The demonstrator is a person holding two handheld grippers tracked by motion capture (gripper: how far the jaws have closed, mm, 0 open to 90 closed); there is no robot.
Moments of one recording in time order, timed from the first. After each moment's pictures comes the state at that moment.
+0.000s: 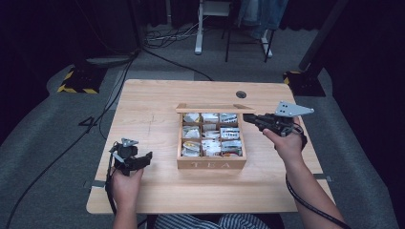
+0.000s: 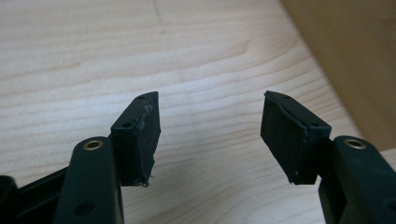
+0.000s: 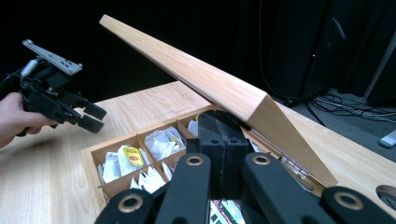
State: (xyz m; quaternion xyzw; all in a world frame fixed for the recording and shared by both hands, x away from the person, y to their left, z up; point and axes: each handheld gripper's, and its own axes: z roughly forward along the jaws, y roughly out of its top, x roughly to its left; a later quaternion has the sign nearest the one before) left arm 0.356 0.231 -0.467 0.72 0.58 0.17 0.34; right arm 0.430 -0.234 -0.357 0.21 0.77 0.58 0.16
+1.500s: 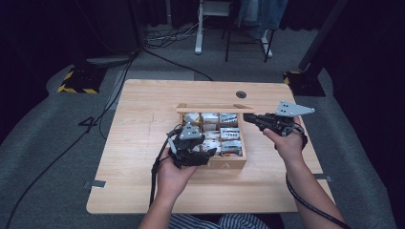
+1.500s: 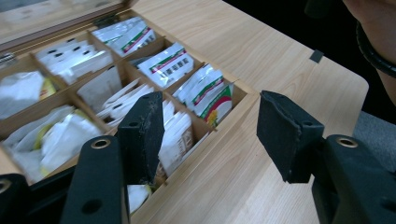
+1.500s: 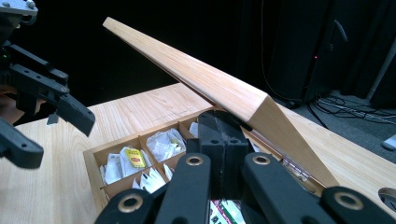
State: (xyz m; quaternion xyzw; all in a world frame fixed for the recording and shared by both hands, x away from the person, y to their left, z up) left arm 0.348 0.073 -0.367 0.82 0.35 0.09 0.46; right arm 0.431 -0.235 -0.356 0.21 0.77 0.59 0.16
